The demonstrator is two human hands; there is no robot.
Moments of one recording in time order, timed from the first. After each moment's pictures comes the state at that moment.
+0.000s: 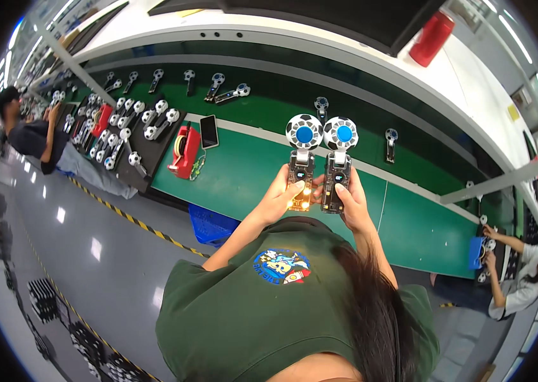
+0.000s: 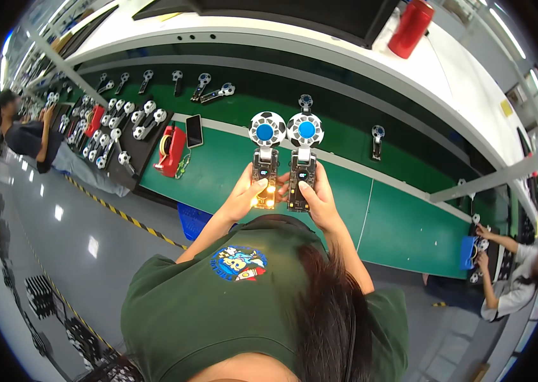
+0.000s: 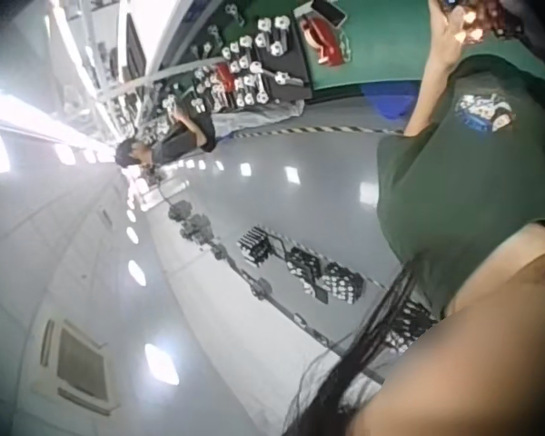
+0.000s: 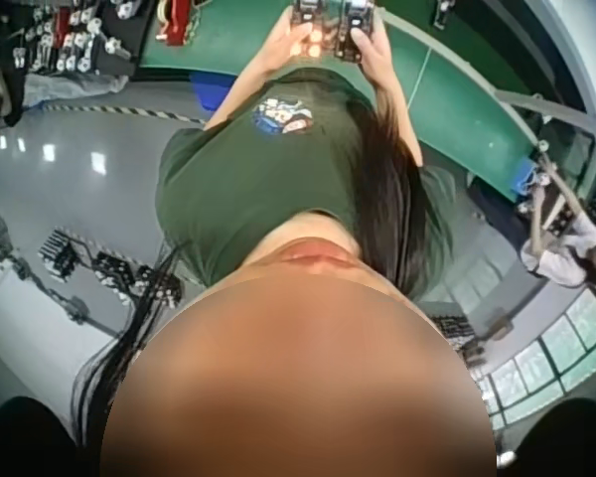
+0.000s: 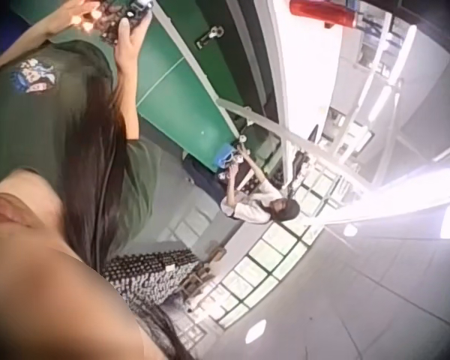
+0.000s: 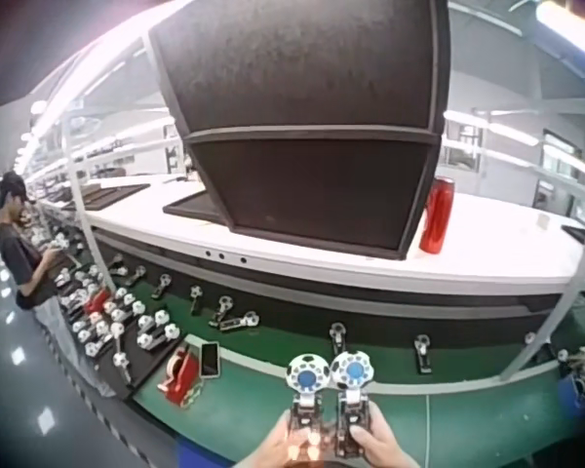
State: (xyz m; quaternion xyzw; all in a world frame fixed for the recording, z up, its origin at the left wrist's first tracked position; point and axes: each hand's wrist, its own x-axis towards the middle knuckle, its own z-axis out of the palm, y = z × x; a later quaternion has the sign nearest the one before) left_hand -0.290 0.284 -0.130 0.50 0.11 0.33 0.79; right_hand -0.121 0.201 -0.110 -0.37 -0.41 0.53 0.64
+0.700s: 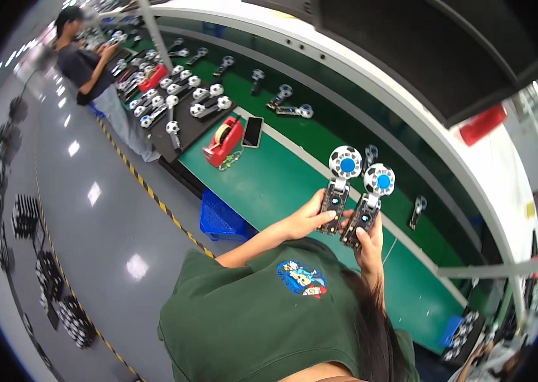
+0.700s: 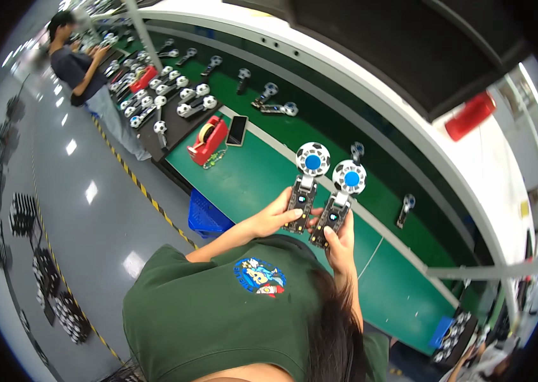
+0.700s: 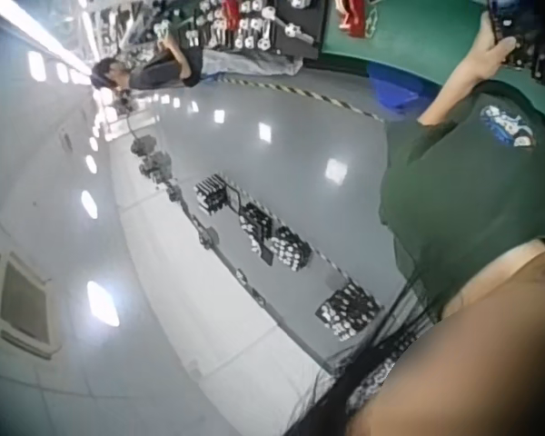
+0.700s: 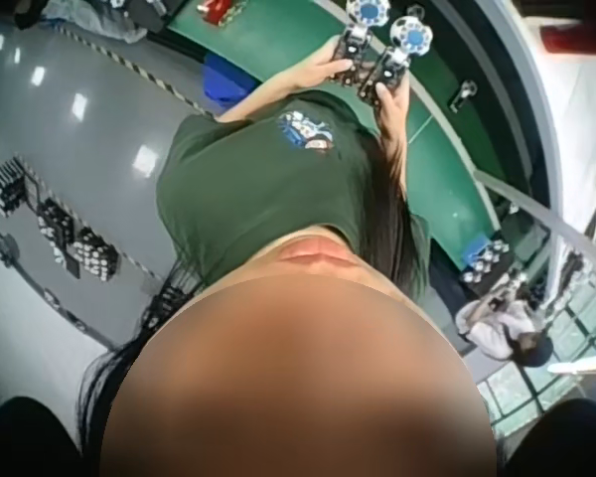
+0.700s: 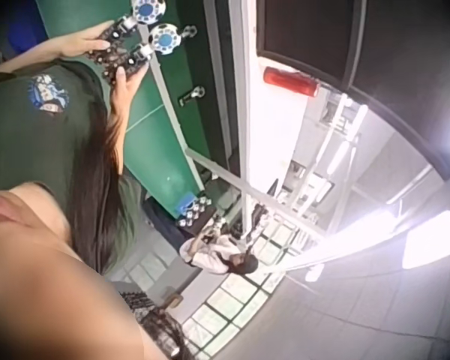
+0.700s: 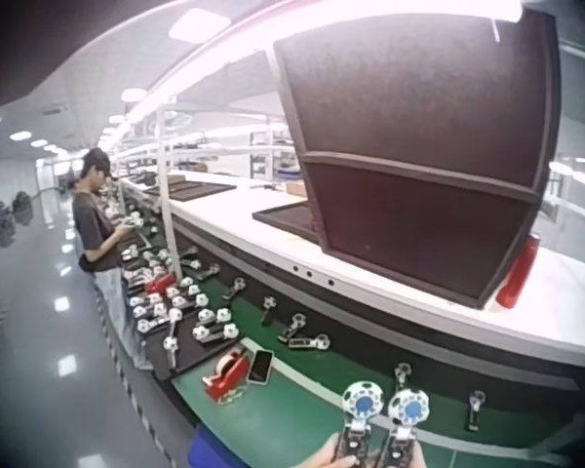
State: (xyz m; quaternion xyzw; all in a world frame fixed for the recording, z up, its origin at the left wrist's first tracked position) left_hand -0.299 0.289 -0.139 0.52 0.12 0.39 0.75; right_hand -0.129 0.210 -0.106 -0.37 -0.42 0.56 0.61
